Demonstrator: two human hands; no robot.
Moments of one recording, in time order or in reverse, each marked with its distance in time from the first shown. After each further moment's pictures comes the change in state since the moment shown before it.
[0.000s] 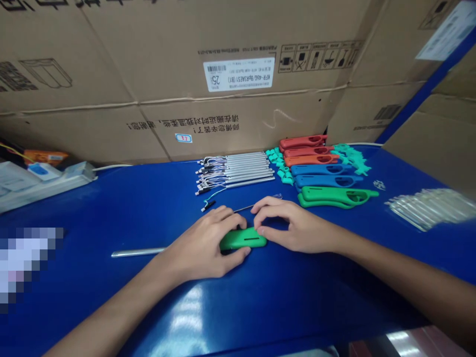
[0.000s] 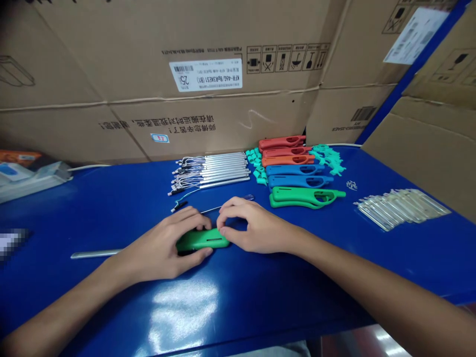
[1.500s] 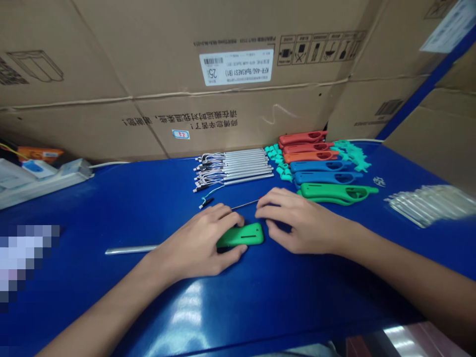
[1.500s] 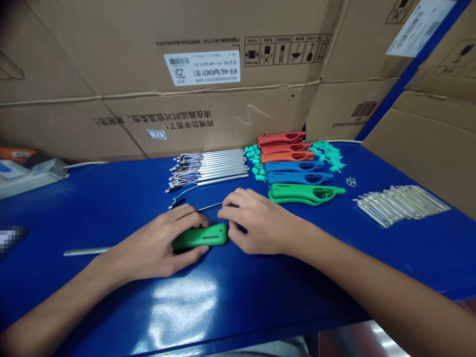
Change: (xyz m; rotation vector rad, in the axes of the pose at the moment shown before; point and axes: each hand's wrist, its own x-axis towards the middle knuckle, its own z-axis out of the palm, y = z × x) left_hand 0.001 0.000 -0.002 0.097 -0.025 0.041; right_hand -0.005 -0.007 -0.012 -0.513 0.034 -0.237
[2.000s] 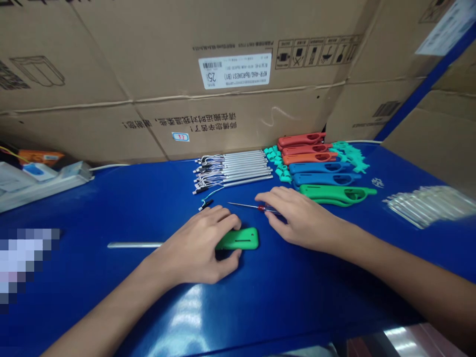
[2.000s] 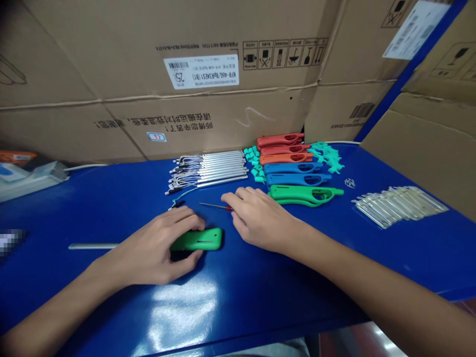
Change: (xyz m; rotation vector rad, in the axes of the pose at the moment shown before) left_hand -0.002 0.003 -0.002 0.073 -0.010 -0.004; right_hand 0.001 0.003 0.004 -0.084 -0.021 0.233
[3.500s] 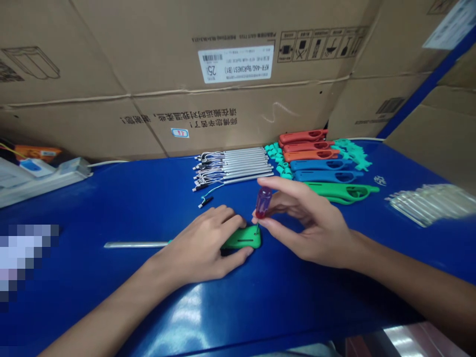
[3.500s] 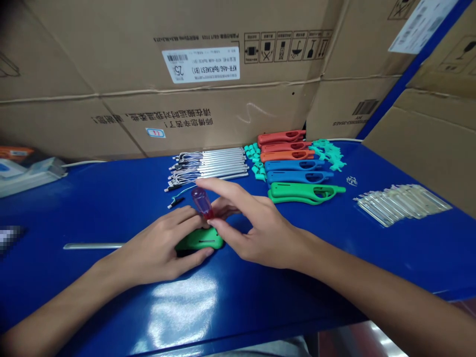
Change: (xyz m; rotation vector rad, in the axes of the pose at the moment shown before) left_hand 0.002 0.001 0.010 -0.033 0.032 0.033; right_hand -0.008 -0.026 -0.003 0.738 0.324 -0.121
